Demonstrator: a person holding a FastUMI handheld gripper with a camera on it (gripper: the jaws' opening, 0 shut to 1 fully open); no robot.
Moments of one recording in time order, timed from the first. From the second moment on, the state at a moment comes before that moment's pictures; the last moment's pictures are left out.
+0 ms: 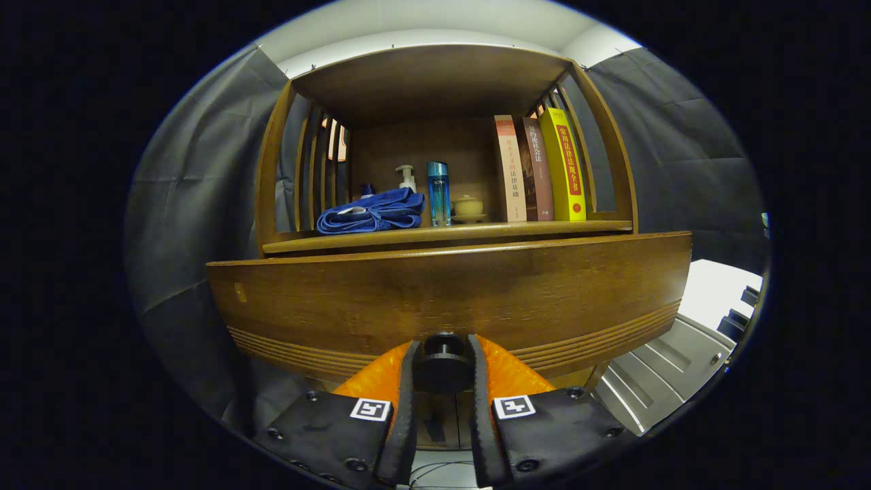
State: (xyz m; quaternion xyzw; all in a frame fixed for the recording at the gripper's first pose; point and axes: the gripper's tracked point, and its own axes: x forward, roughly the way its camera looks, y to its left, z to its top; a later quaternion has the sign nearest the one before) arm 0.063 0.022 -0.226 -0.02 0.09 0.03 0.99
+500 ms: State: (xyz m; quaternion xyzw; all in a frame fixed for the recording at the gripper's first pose) arm 0.030 0.022 -0.223 -0.02 0.09 0.04 0.99
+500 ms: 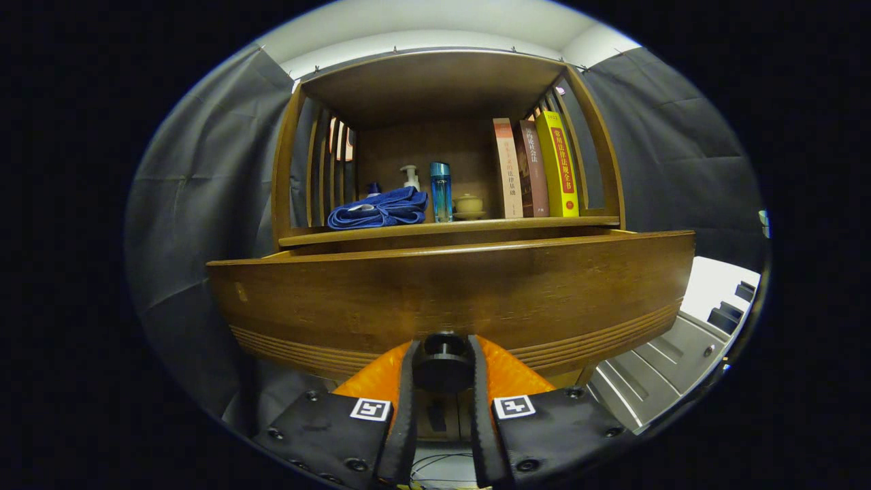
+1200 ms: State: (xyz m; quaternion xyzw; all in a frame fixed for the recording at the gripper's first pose) arm 0.028 0.032 -0.207 -0.02 0.08 0.05 0.99
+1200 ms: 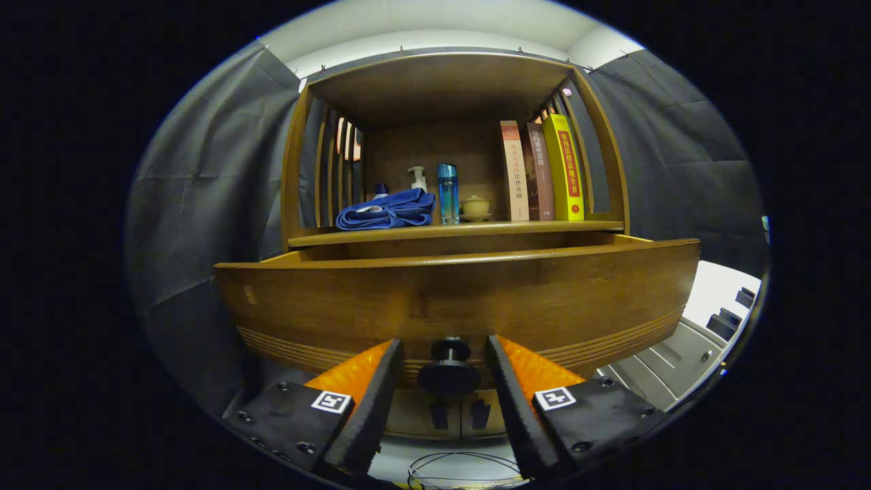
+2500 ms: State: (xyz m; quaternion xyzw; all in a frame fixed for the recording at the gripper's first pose) arm 0.185 0.027 -0.219 -0.10 0.38 0.10 0.91
